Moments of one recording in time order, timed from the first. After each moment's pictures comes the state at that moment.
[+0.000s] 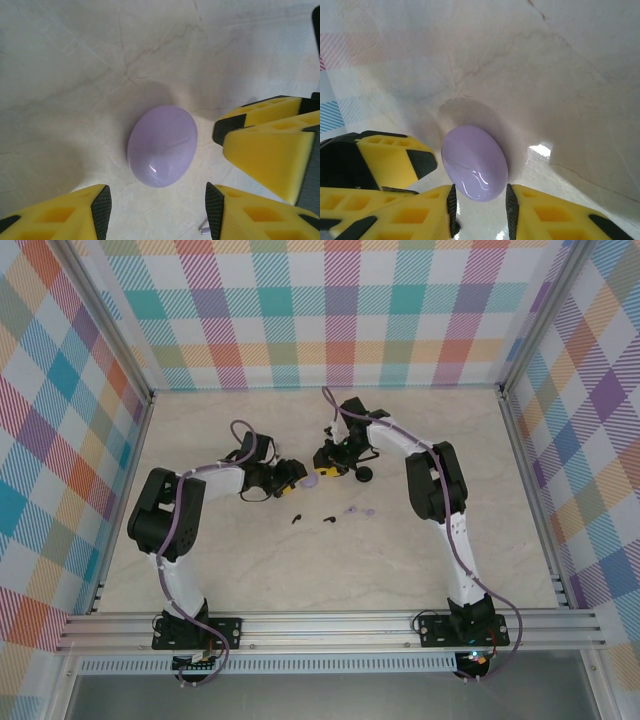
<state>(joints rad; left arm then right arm) -0.33 1.88 1.06 -0.10 0.50 -0.84 0.47 2.40 1.96 -0.82 -0.72 0.41</state>
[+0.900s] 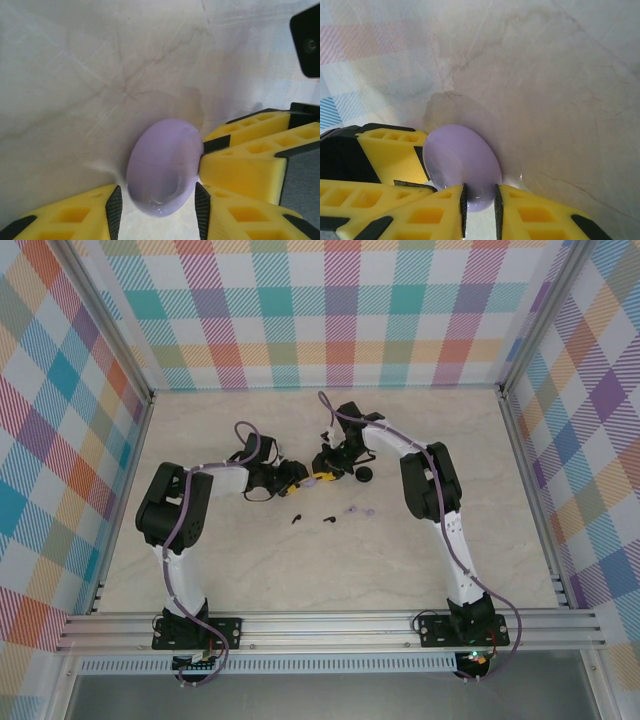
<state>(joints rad) -0.33 1.95 1.08 -0.02 0.54 -0.85 0.49 2.45 1.99 -0.85 -0.74 0.42</state>
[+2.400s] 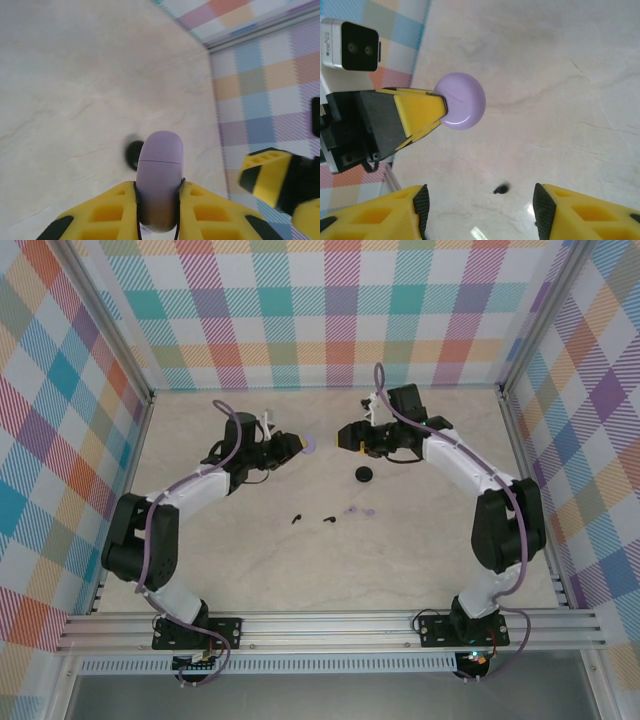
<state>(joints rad) -0.33 1.62 1.04 0.12 0.54 -0.84 0.38 1.73 1.41 -0.45 -0.74 0.44</state>
